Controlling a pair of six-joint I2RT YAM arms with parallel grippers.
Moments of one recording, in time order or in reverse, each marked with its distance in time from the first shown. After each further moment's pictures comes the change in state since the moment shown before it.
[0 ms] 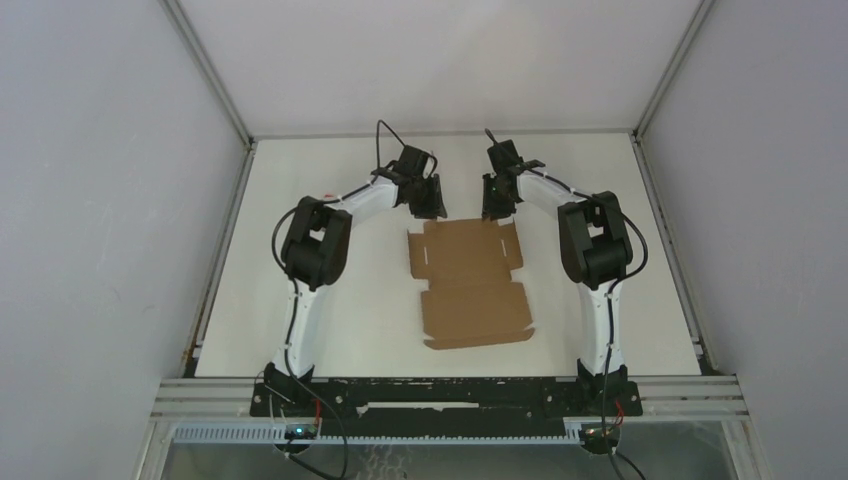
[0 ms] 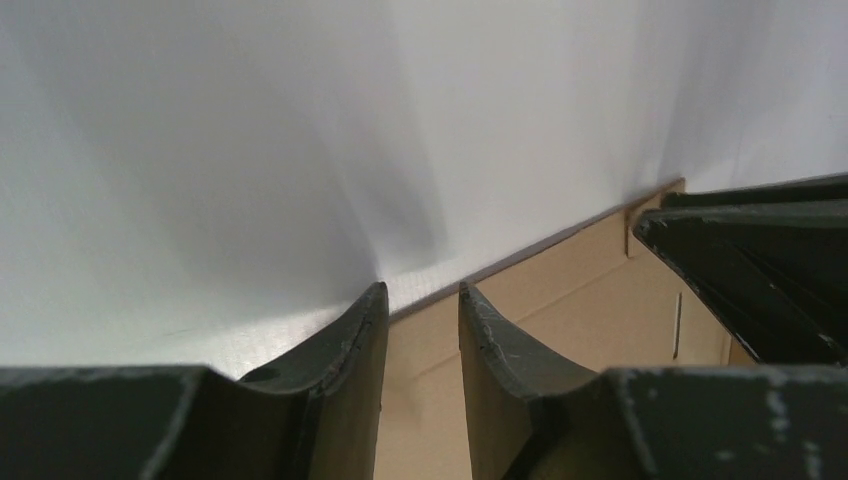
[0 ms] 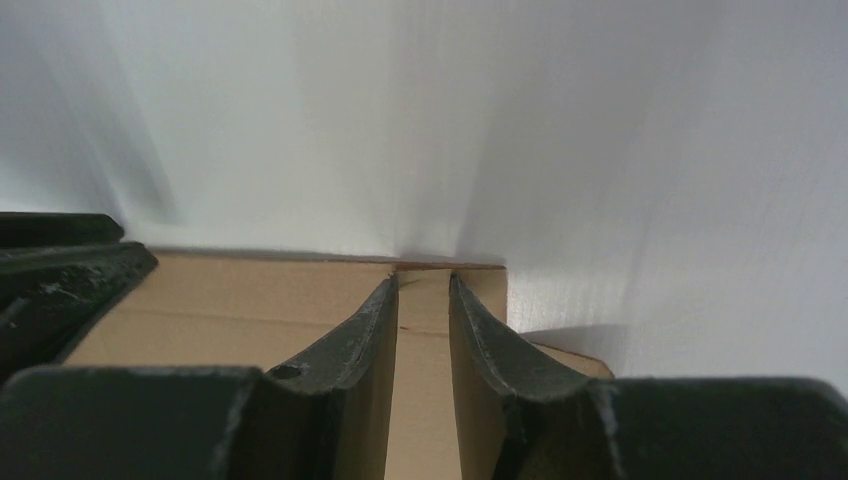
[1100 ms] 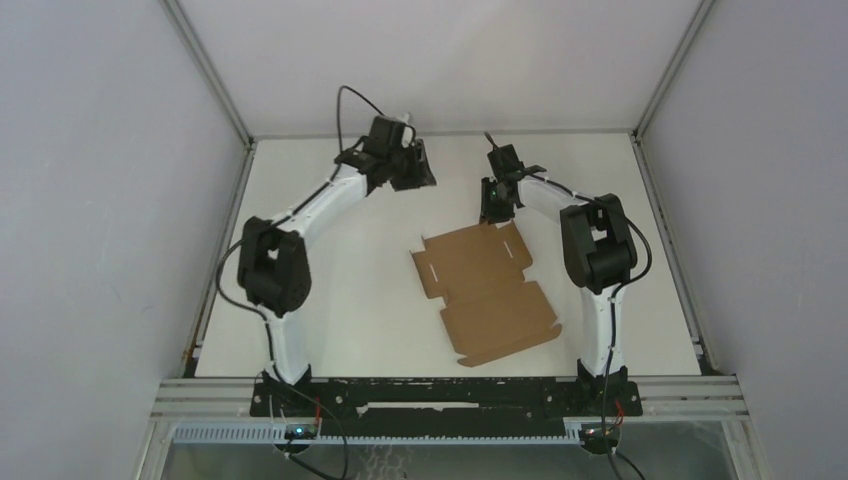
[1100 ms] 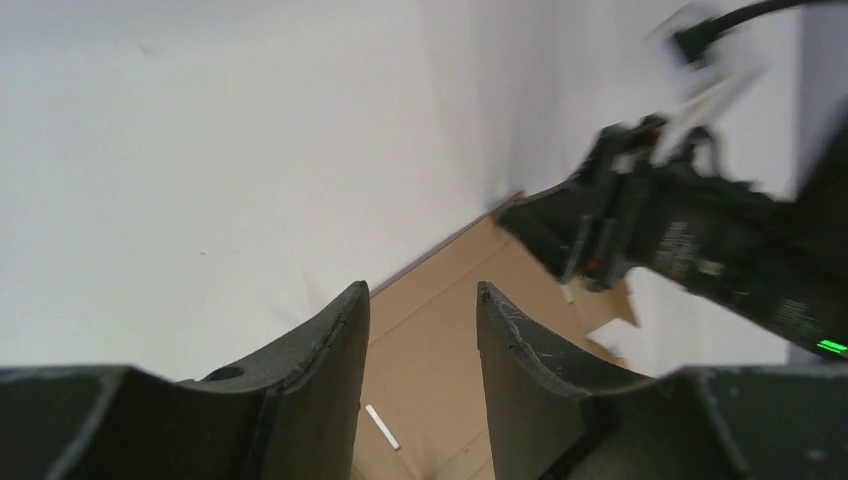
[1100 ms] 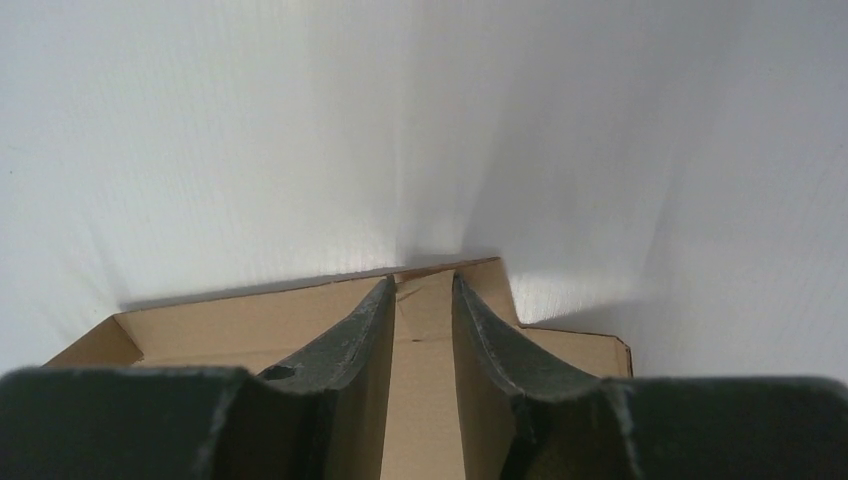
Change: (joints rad) left arm 0.018 -0.300 -0.071 -0.070 -0.055 0.006; right arm 0.010 -0.048 -0.079 0.060 -0.032 0.007
